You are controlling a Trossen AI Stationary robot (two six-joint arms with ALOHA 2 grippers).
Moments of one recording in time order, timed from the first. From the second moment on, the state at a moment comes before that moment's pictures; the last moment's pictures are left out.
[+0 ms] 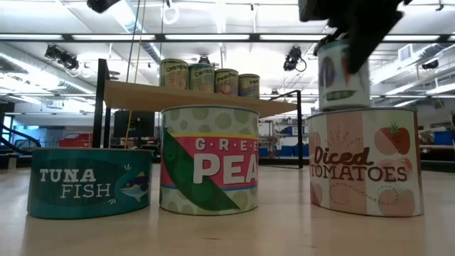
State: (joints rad) left arm -0.39 0.95 0.93 -0.43 -0.23 -0.60; right arm 0.20 1.46 1.18 -0.94 0.01 0.22
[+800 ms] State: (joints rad) left arm -0.12 0.93 0.89 -0.21 -0.27 -0.54; right arm -0.33 1.67 1.71 -1.11 -0.05 -0.58
